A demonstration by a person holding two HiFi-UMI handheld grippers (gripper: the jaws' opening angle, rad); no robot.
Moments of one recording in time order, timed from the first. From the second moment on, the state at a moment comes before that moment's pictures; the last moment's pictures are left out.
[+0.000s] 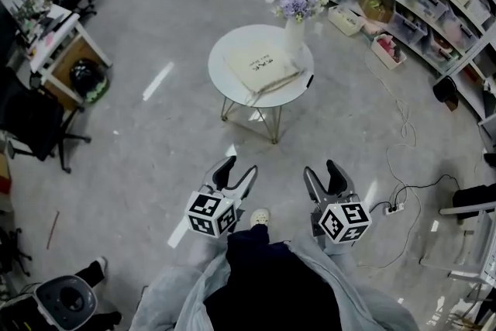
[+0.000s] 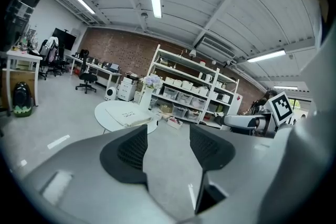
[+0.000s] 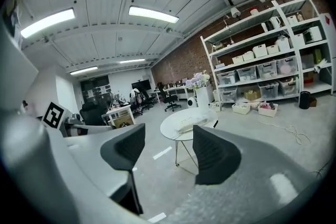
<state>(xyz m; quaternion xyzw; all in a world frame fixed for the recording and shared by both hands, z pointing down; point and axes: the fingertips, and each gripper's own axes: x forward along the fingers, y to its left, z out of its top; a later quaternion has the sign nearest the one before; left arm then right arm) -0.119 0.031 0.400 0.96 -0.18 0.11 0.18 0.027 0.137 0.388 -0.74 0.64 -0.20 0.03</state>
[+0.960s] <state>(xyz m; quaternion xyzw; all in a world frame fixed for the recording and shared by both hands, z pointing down) -0.060 -0.038 0.413 0.95 -0.19 0.11 0.21 0.088 0.062 0.403 -0.72 0.66 -0.21 0.02</state>
